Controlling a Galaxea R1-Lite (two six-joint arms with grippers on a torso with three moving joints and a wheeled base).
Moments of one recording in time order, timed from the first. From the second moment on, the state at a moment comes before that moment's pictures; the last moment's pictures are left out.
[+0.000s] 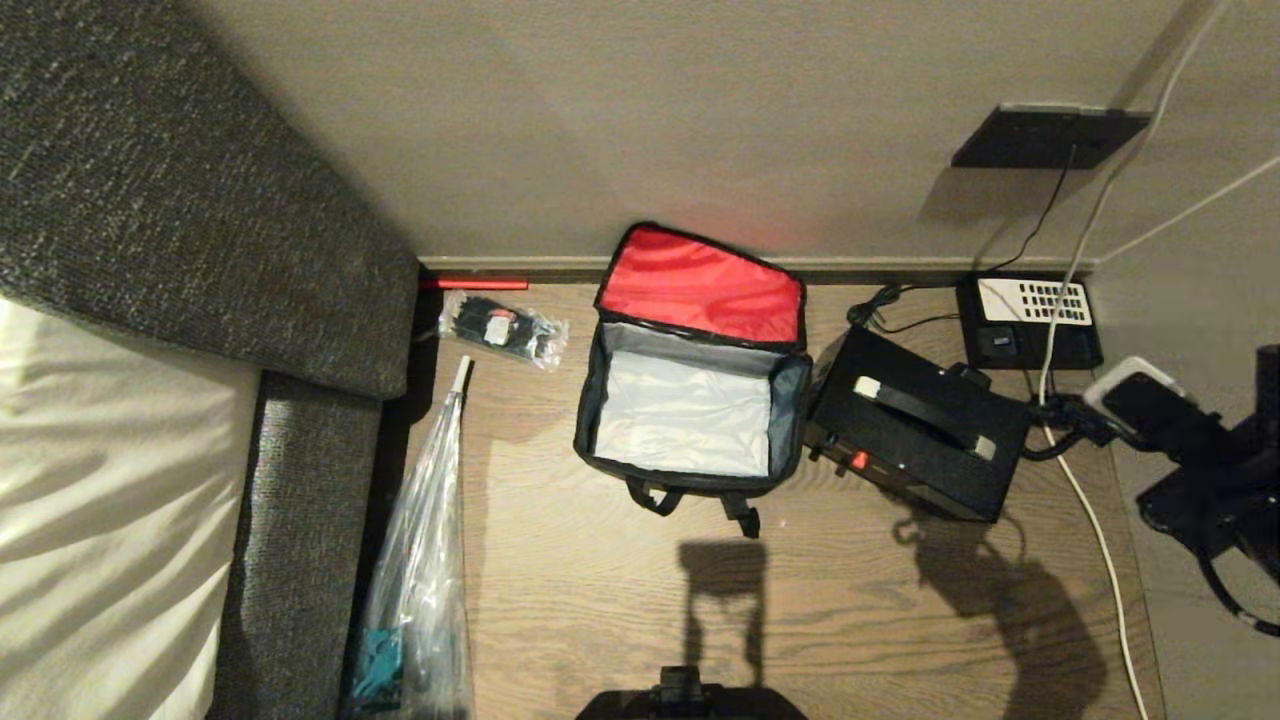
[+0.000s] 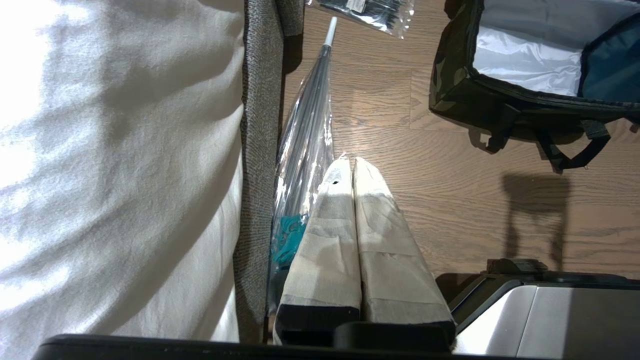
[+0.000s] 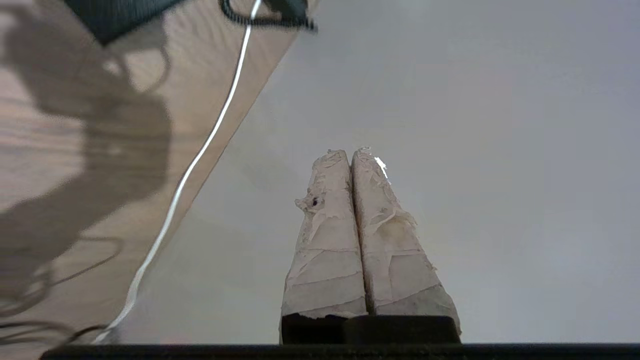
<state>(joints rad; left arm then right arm) 0.00 0.00 0.00 0.00 0.00 0.00 0.21 1.34 -0.51 -0.43 -0.78 -0.80</state>
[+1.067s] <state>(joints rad) 0.00 0.00 0.00 0.00 0.00 0.00 0.21 0.78 -0.40 -0.01 -0.79 -0.65</state>
